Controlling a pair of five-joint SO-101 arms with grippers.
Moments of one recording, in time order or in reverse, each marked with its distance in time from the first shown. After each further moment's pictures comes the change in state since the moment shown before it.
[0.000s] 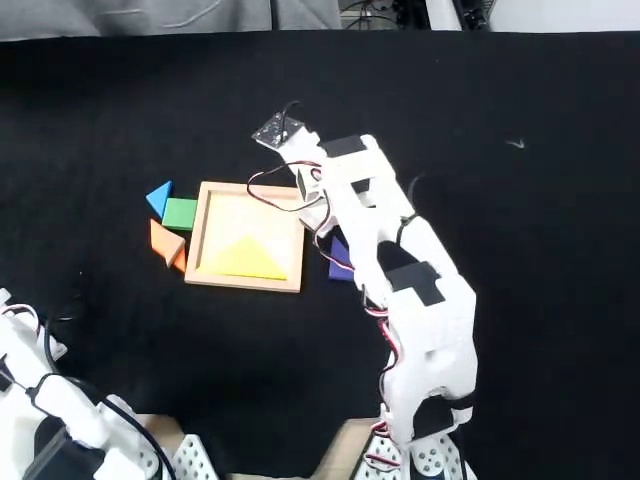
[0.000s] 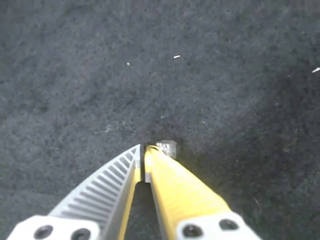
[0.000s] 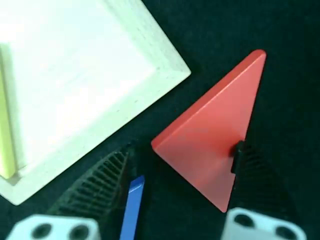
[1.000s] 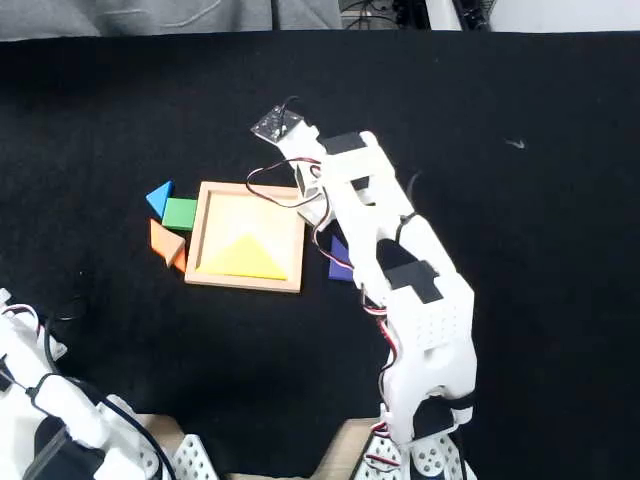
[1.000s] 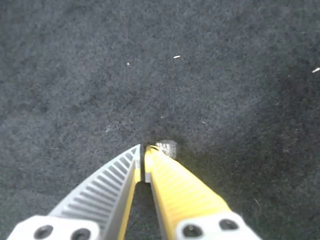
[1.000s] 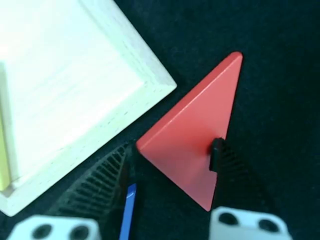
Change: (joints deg) left arm 0.0 0.0 0.0 0.0 0.0; right arm -0.1 1.6 -2.4 -0.8 0.0
